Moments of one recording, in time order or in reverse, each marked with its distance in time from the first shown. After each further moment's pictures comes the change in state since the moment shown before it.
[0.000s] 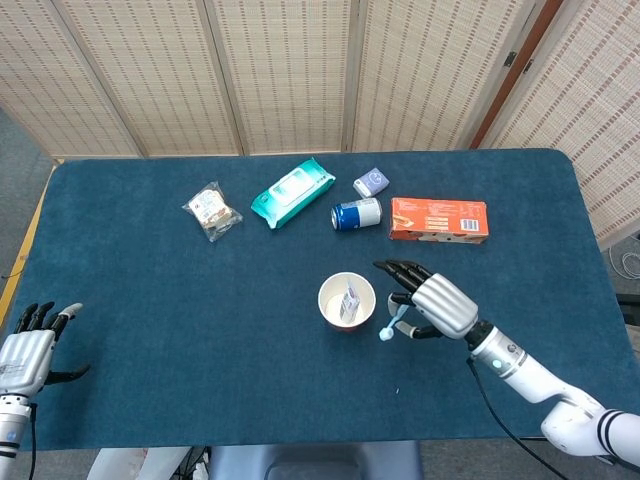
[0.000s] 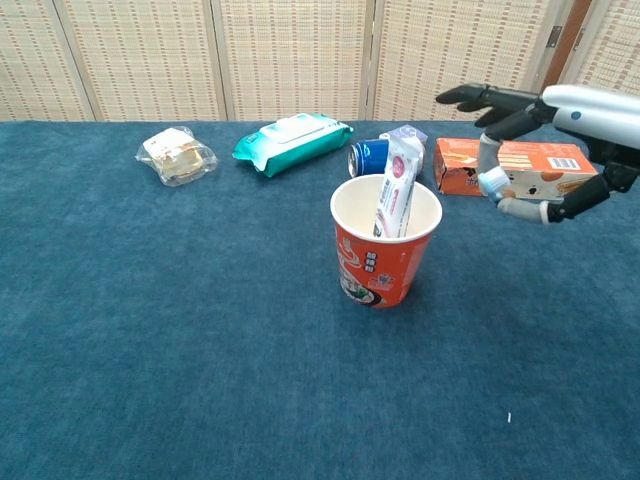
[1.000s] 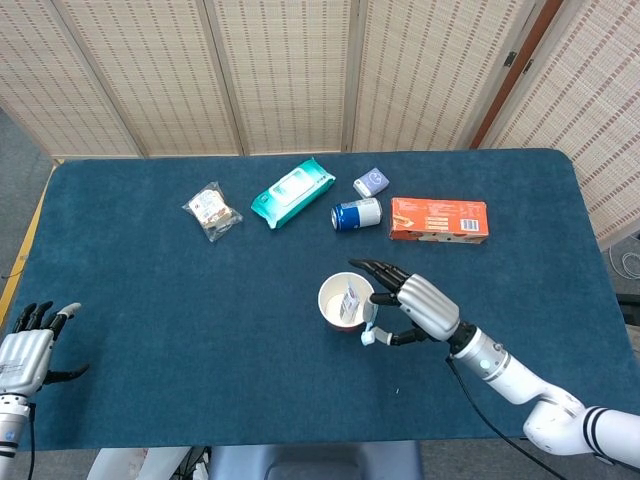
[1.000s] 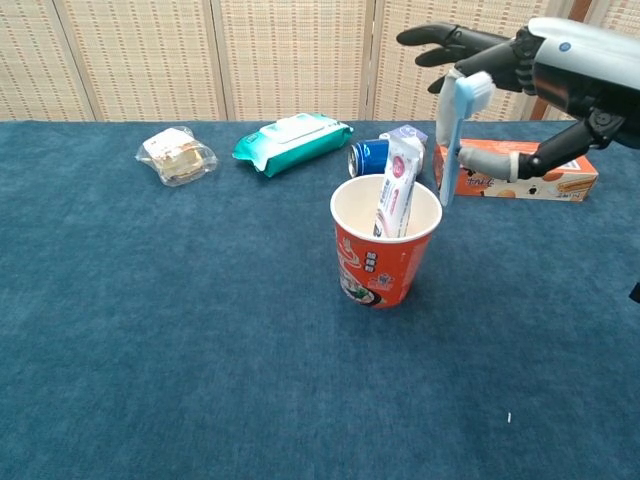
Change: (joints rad) left arm 0.001 0.003 -0.001 0.000 -0.001 0.002 -0.008; right arm 0.031 -0.006 0.037 -0.105 -0.015 0.042 0.236
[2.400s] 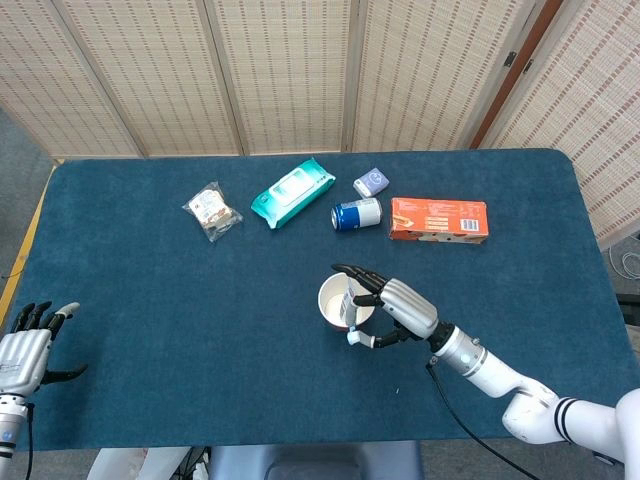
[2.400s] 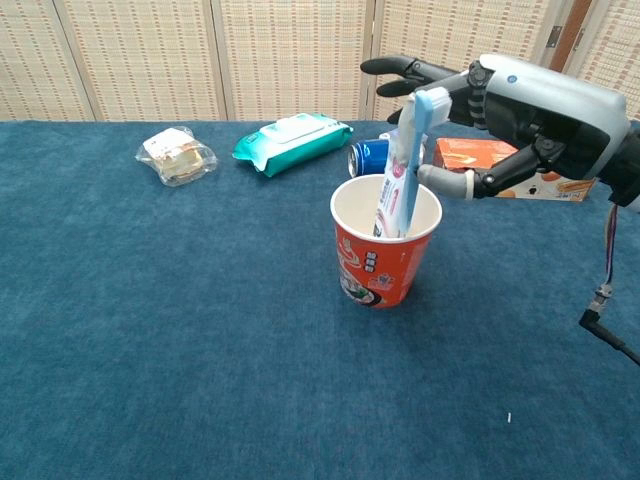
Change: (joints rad) left arm 0.000 0.010 -0.001 0.000 -0.001 -0.007 -0.026; right arm 0.042 -0.131 -0.007 0.147 -0.005 -0.002 0.202
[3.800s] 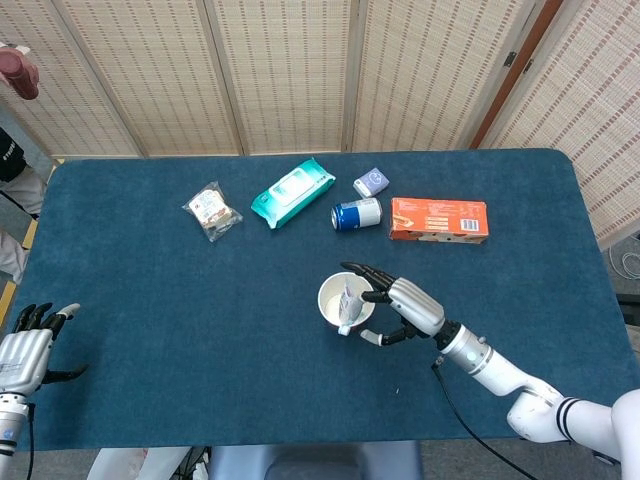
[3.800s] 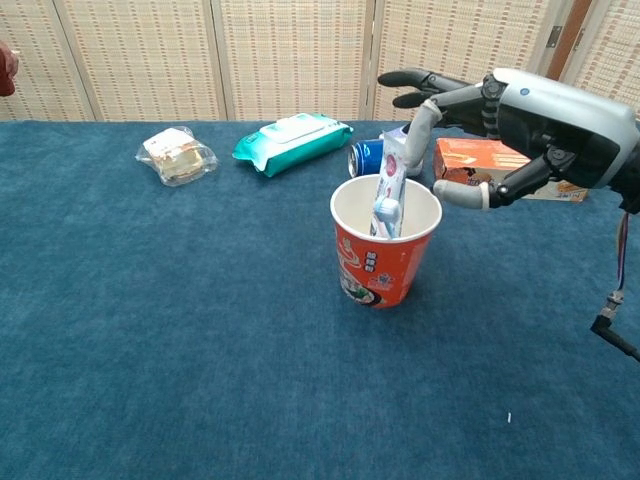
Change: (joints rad) left arm -0.008 -0.005 0.002 0.006 -0.015 -0.021 0.014; right arm -0.009 -0.012 -0.025 0.062 0.013 0.017 0.050
